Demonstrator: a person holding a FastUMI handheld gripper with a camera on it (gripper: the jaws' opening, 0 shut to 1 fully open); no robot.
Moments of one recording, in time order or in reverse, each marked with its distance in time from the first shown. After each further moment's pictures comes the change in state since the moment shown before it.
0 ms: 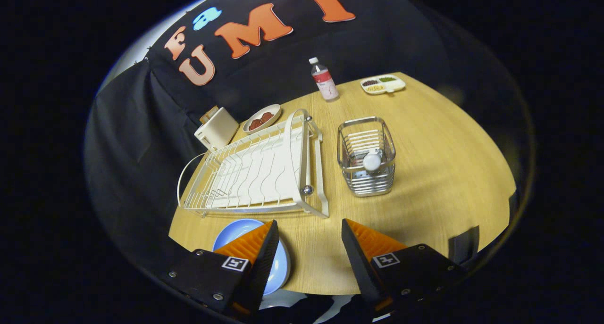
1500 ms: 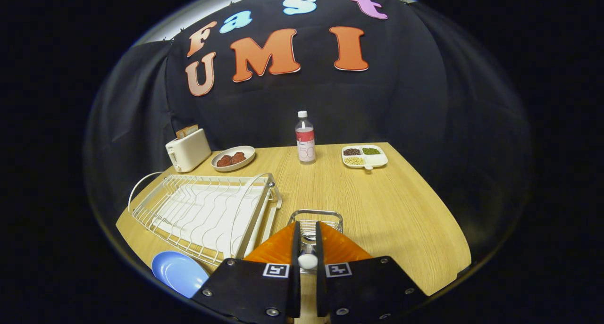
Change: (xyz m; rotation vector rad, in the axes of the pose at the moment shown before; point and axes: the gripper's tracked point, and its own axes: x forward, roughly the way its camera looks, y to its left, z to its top) arm 0.036 -0.052 0.113 -0.209 -0.289 -0.171
